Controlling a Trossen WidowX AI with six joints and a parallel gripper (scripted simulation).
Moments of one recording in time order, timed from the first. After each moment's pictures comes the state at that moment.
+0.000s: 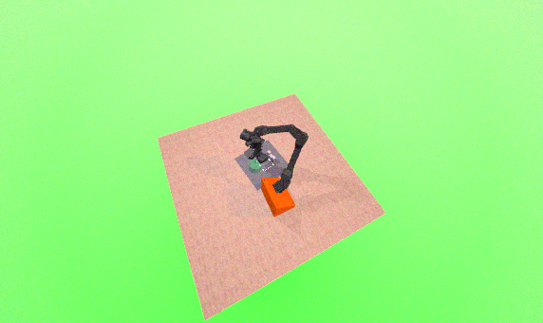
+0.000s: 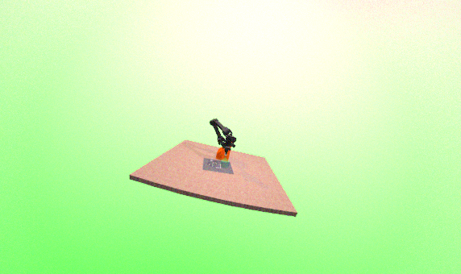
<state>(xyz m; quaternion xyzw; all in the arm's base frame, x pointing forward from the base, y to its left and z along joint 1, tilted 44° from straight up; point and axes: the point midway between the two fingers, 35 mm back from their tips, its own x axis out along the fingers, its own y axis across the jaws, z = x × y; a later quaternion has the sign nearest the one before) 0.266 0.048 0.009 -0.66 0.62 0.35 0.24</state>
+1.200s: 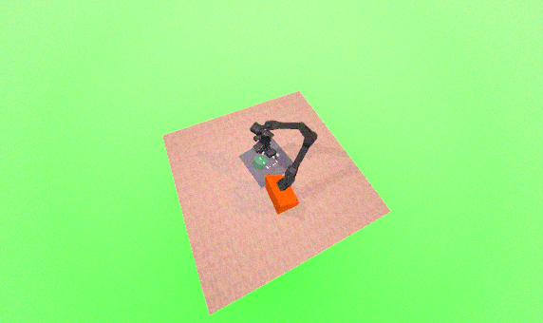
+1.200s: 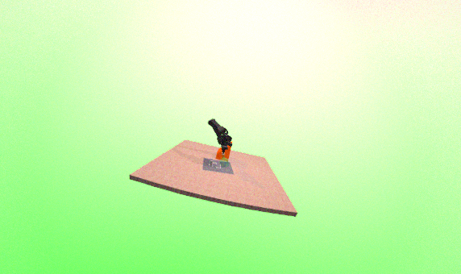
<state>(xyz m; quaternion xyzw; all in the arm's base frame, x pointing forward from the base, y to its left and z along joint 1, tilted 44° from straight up) 0.272 0.028 0.031 -0.65 0.61 0.37 0.25</state>
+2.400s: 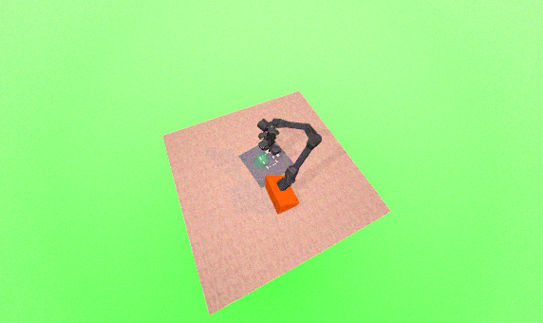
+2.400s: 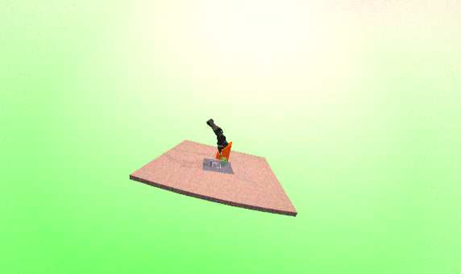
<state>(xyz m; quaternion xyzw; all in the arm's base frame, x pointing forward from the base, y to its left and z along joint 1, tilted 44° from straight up) 0.279 -0.002 0.053 -0.64 0.60 0.40 0.26</state>
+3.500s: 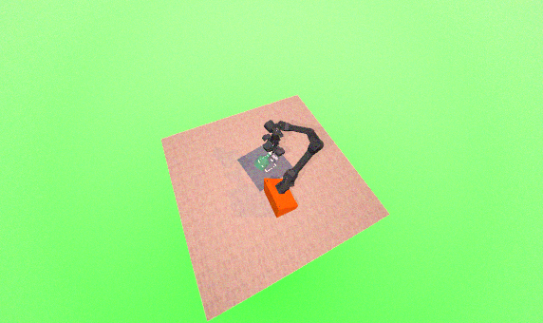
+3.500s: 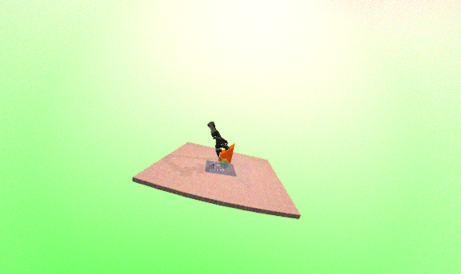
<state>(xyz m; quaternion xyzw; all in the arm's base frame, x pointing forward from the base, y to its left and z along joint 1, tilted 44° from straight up) 0.287 -0.044 0.070 -0.64 0.59 0.40 0.27</state>
